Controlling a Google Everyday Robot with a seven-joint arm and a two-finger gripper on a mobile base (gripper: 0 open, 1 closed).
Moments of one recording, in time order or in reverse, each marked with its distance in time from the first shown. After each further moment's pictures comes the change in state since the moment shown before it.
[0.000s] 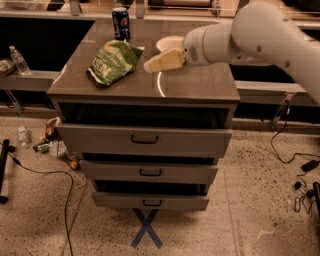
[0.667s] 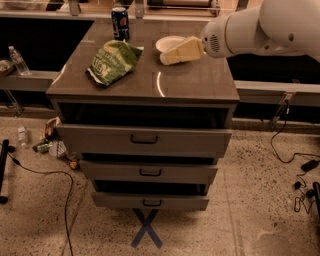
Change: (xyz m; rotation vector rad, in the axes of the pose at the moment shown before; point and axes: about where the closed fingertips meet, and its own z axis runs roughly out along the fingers) arm -0.011 -0.018 -0.059 0.080 0.025 0.018
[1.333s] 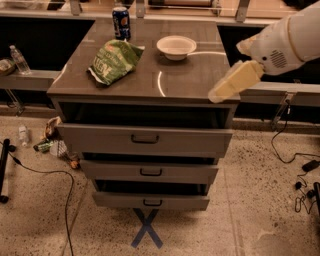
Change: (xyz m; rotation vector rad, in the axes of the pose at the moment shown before) arm 0.067 0.027 -0.120 -0.182 0.267 -0.213
